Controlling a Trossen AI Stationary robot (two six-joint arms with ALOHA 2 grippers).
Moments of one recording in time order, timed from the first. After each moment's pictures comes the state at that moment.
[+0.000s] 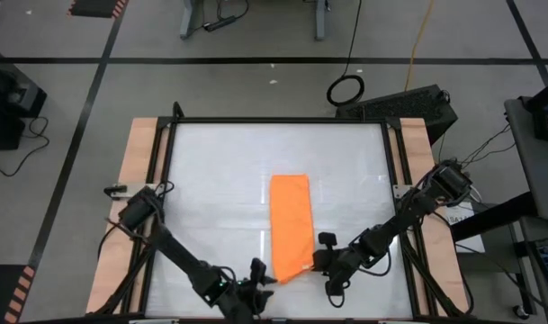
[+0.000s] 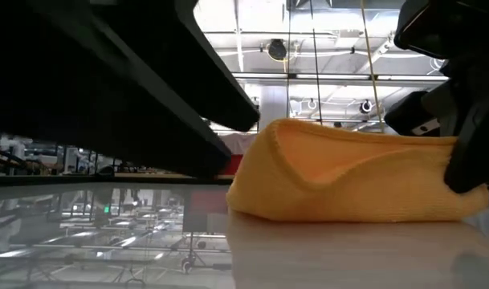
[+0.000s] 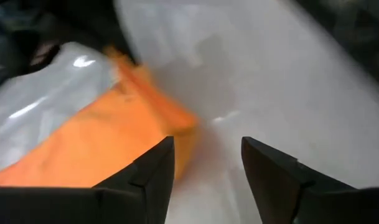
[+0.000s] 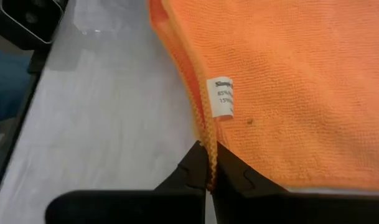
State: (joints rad) left arm -0.75 2.12 1.32 -0.02 -0.66 0.05; right arm 0.66 1.72 0.80 0.05 0.23 0.58
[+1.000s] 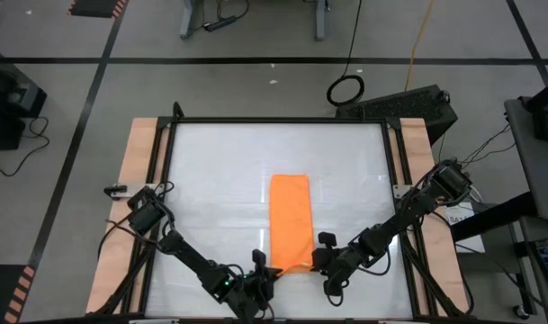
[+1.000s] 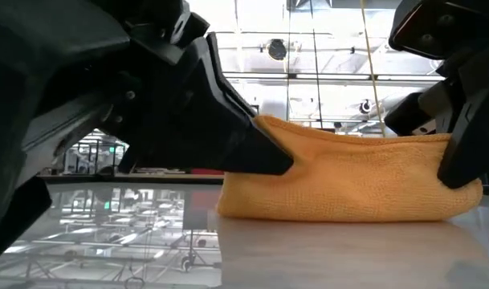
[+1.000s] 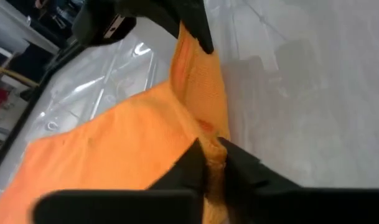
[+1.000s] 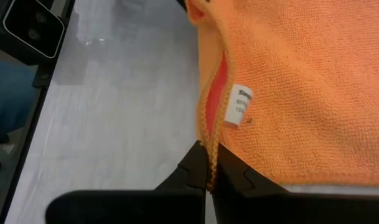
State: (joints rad) left arm -0.71 2.21 1.32 0.10 -0.87 -0.04; right arm 0.65 1.72 0.80 0.06 0.23 0.63
